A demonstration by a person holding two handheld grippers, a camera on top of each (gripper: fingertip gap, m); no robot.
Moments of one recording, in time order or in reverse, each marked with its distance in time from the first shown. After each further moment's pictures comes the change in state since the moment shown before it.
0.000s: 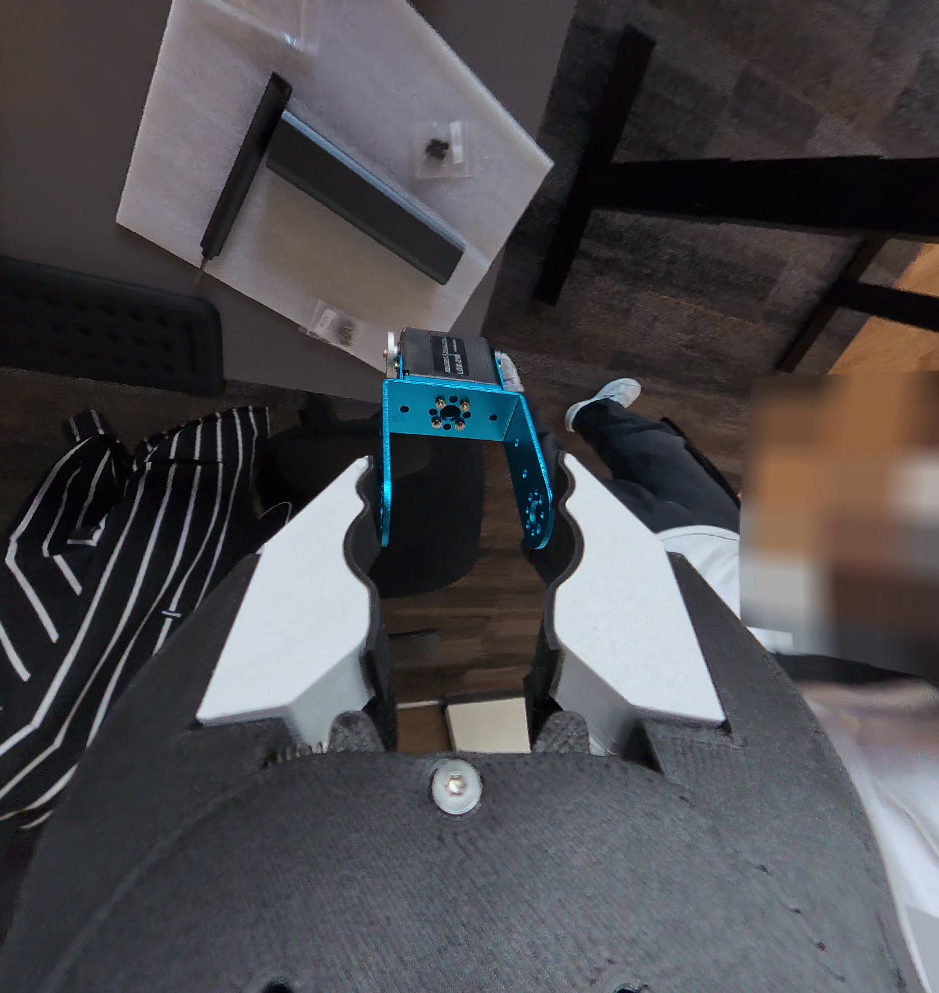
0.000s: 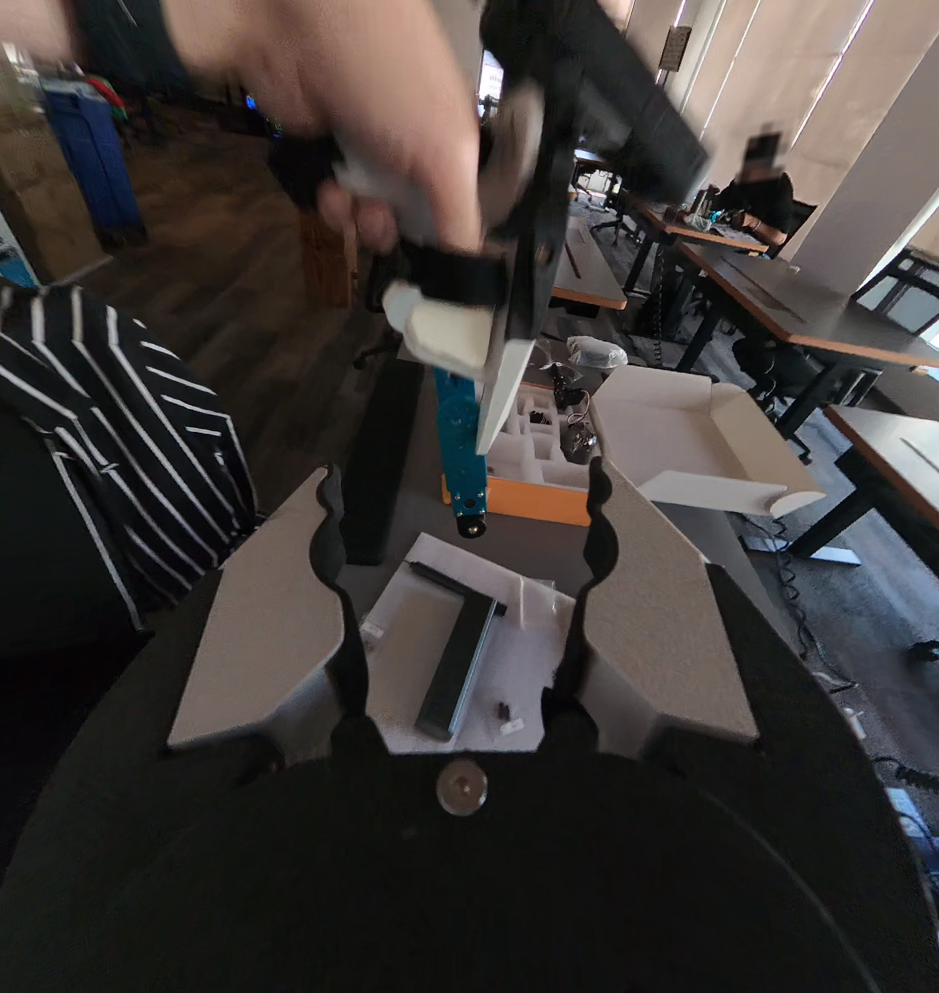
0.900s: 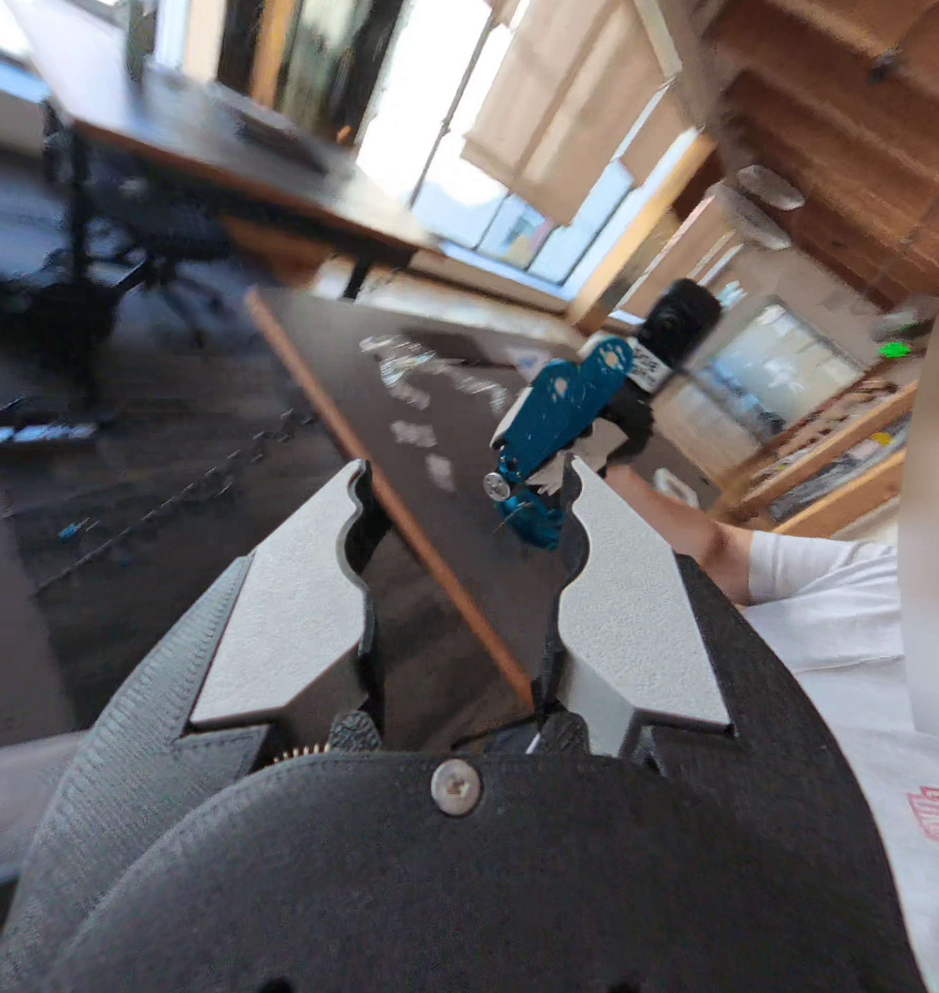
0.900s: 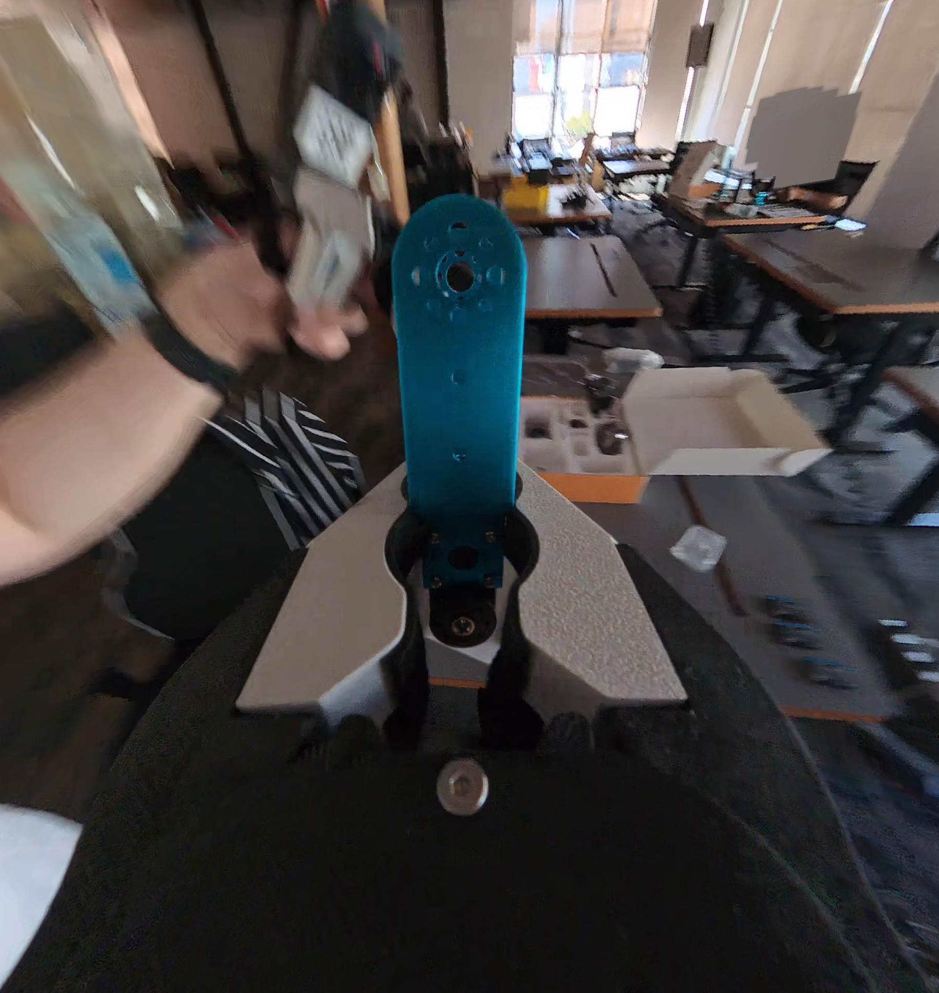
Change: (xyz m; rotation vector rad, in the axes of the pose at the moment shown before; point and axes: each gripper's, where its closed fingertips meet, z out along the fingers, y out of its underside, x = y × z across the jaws) left arm 0.248 0.073 -0.180 0.935 0.851 0.624; right arm 0.033 -0.087 -0.233 0.060 -0.107 0.212
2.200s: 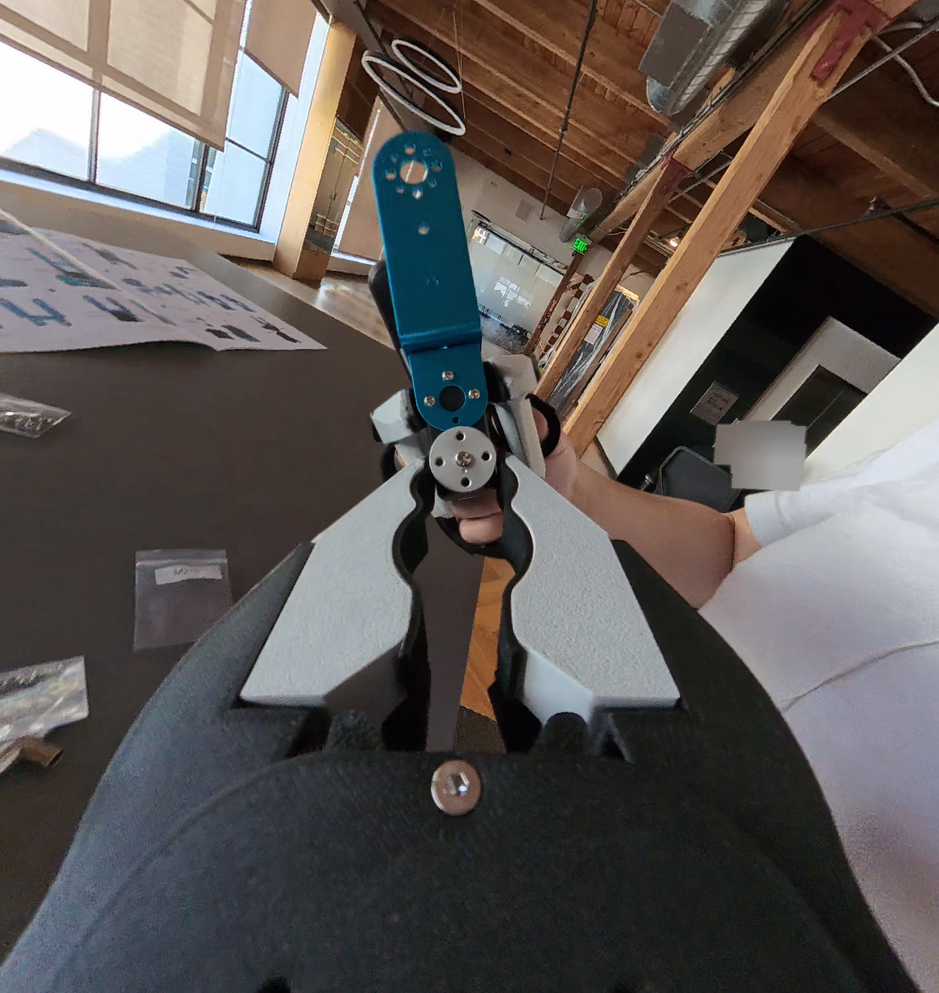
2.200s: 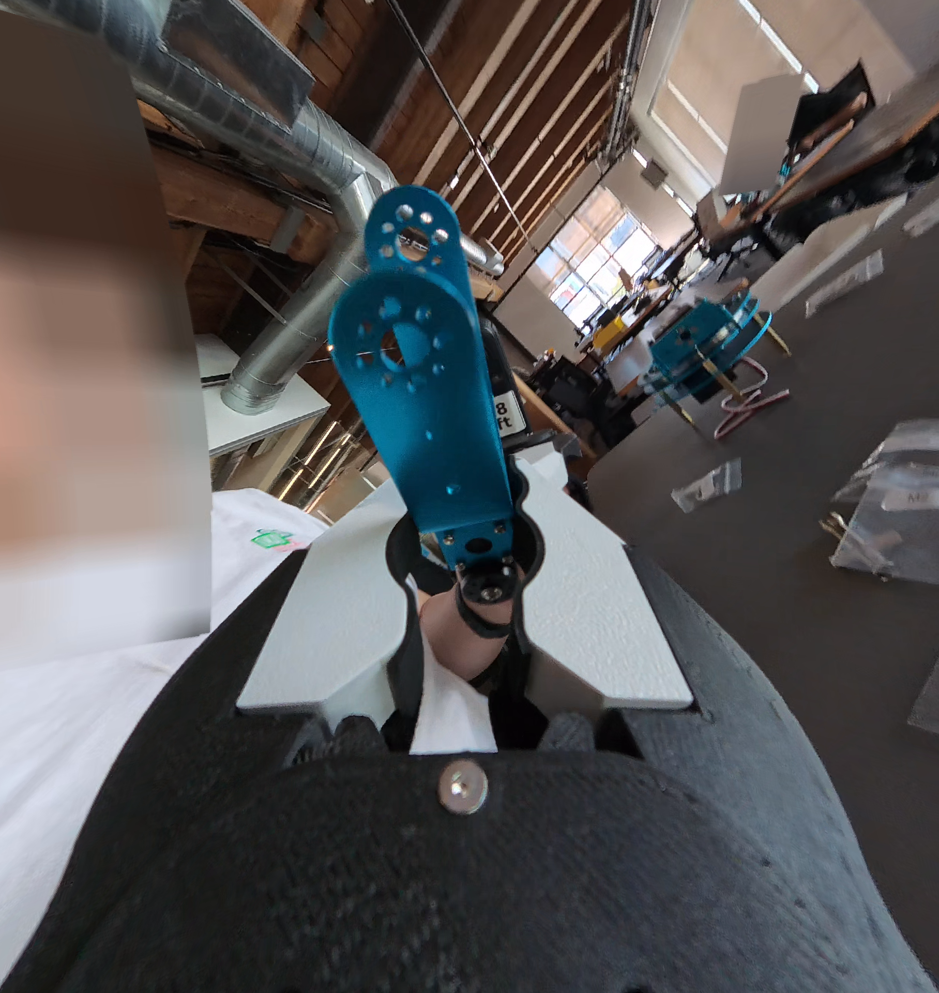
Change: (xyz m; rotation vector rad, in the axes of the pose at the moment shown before) left arm 0.434 0.334 0.502 -0.080 0.569 0.099; right arm -0.149 0.180 -0.578 0.446 -0.121 0.783
